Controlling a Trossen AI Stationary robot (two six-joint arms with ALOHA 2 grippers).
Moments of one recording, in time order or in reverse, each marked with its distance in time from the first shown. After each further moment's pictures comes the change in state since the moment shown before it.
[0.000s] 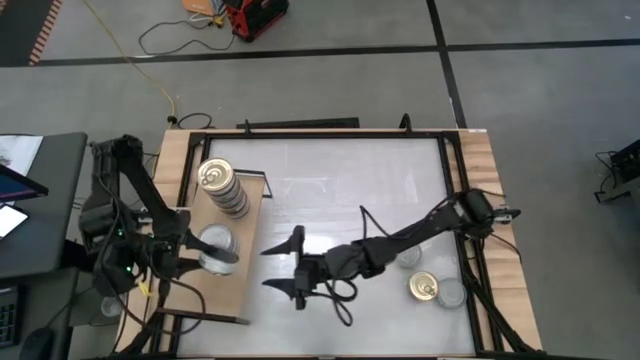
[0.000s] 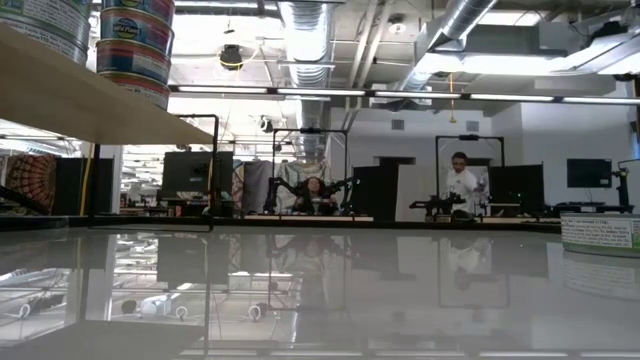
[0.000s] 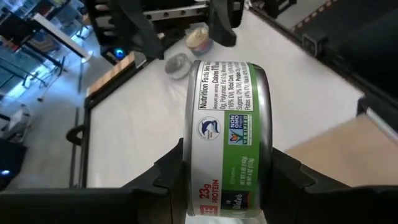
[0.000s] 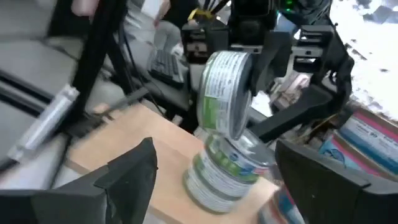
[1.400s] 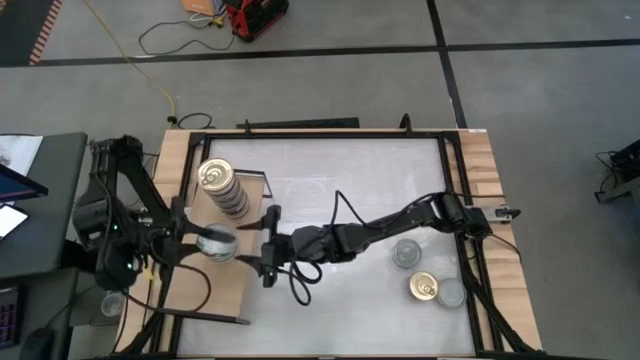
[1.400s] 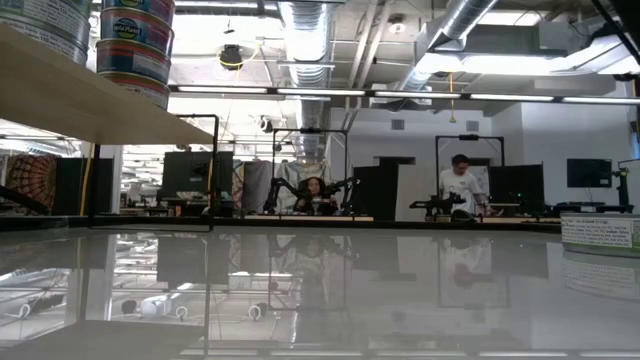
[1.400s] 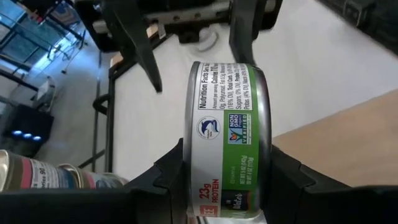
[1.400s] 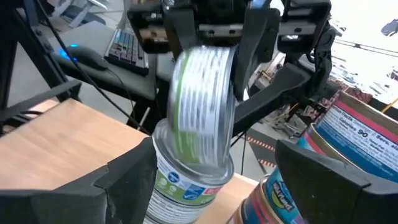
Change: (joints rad) left arm -0.011 0.010 0.068 -0.297 -0.041 -0.211; right arm -0.123 0.197 0.368 -0.191 0.007 0.045
